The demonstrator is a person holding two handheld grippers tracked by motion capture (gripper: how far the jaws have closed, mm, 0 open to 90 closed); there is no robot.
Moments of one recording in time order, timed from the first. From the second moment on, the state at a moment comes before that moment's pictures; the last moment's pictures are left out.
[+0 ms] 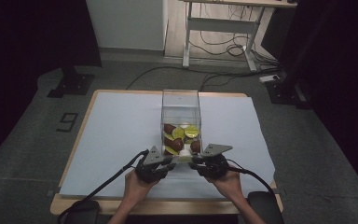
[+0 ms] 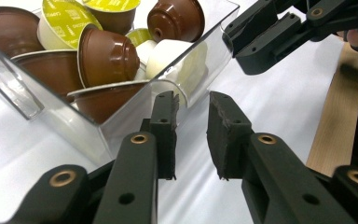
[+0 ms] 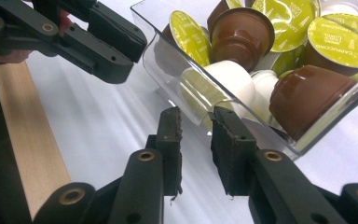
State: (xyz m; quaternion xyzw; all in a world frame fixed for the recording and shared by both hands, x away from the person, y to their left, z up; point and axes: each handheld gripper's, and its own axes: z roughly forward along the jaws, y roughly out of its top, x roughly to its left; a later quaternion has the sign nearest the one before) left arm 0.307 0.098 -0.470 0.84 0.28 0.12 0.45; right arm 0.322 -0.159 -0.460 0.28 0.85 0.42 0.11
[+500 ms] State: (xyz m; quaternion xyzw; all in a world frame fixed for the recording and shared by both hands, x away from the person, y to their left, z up) left arm 0.304 0.121 -0.473 0.84 0.29 0.12 0.44; right arm 0.319 -0.180 -0.457 0.30 0.85 0.42 0.12
